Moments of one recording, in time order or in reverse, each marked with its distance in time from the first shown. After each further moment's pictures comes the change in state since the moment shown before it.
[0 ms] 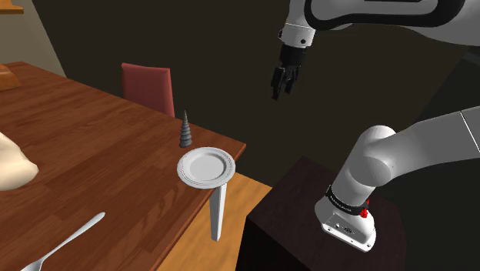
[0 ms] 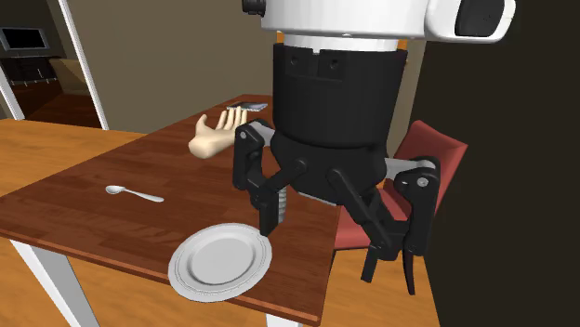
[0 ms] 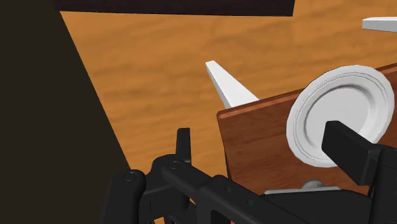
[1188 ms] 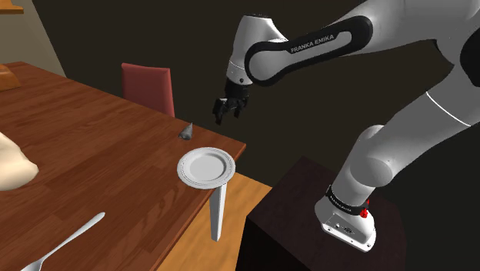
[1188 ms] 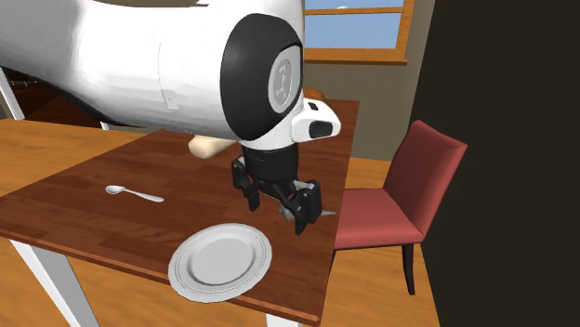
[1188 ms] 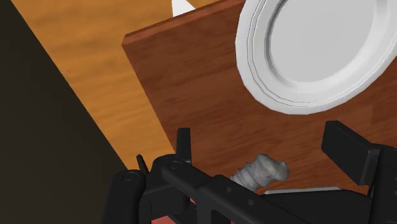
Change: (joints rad) arm 0.034 0.383 0.237 -0.023 0.068 0.590 0.271
